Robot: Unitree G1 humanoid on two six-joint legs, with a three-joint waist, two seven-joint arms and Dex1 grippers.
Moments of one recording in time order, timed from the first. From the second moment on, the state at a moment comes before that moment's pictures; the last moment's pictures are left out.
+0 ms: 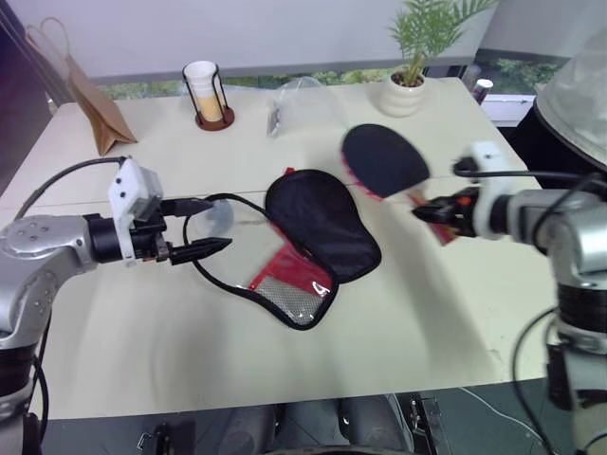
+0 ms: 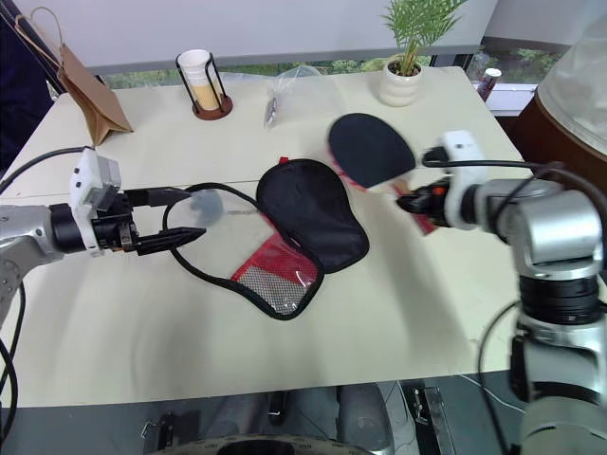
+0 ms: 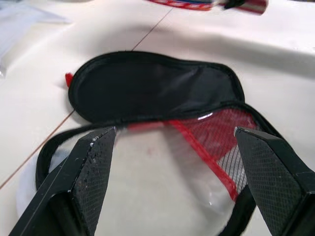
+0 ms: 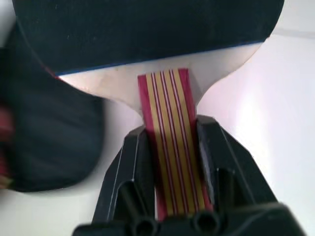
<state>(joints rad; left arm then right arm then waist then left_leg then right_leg) -0.31 0.93 0.20 -0.30 -0.67 0.64 -1.01 -0.70 -0.63 -0.08 -0.31 0.32 1.48 0.64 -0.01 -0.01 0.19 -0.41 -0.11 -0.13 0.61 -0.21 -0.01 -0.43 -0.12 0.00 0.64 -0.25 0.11</state>
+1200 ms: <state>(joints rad) -0.27 0.91 0.22 -0.35 -0.66 0.65 -0.98 -0.72 -0.35 0.14 -0.17 0.27 1.44 0.35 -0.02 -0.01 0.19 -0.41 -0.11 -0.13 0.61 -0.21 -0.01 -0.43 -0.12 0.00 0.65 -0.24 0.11</state>
